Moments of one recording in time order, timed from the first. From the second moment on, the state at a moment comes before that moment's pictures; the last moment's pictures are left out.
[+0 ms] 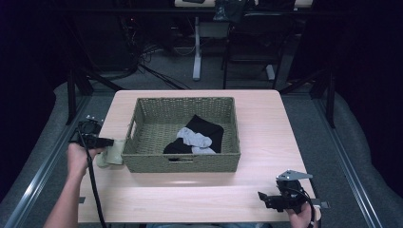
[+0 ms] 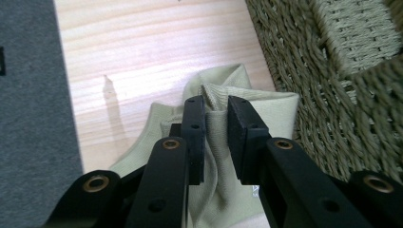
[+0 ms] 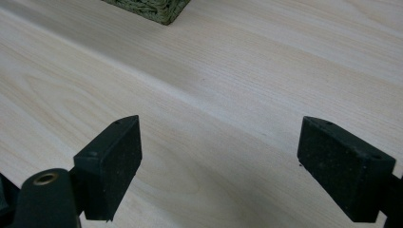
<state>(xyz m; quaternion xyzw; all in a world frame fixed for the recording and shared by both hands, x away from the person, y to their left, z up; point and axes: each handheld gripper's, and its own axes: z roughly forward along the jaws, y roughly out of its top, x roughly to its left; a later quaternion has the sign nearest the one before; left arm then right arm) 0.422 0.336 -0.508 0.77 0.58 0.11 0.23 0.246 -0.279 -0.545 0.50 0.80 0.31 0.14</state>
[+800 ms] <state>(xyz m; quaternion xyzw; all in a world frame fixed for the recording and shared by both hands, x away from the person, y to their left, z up) 0.367 0.343 -0.466 0.75 0.58 0.16 0.28 0.246 -0.278 -0.545 0.50 0.79 0.32 0.14</state>
